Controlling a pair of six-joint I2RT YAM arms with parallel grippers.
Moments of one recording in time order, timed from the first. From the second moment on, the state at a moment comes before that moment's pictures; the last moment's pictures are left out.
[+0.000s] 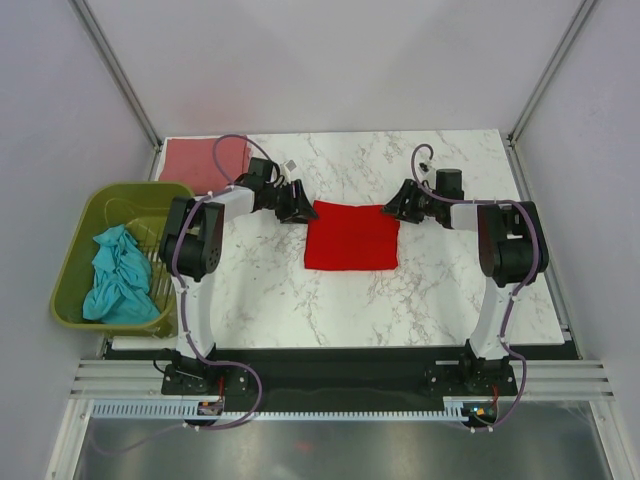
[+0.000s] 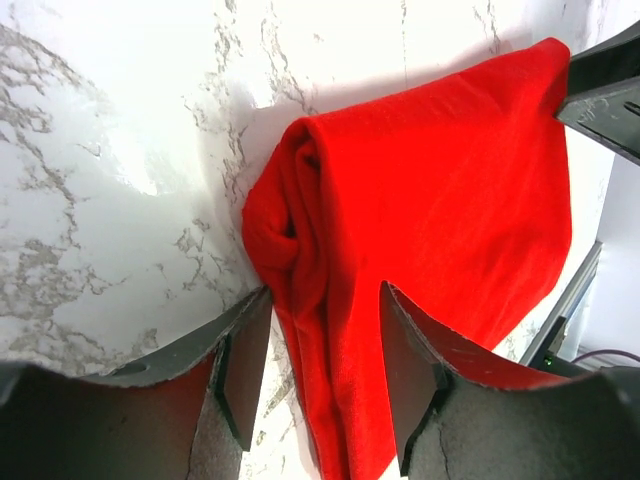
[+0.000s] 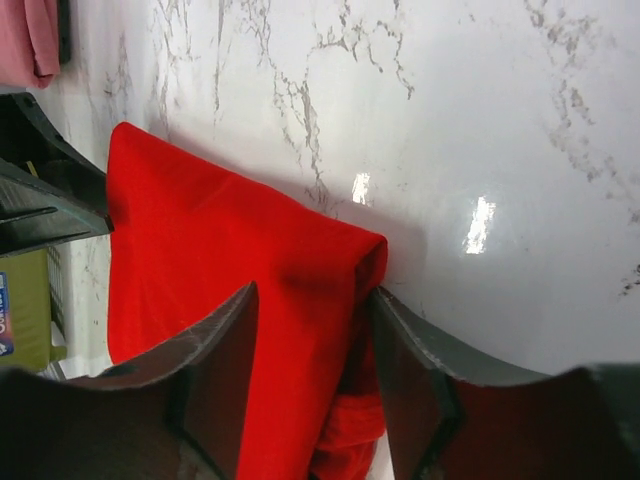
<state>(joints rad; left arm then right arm) -0.25 2.15 1.43 -0.18 0.66 -0.42 0.06 2.03 1.11 0.21 -0.64 0.48</state>
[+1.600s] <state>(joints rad) -0.22 1.91 1.79 -0.47 -0.09 0.03 0.06 1.42 0.77 0.05 -0.51 0.53</state>
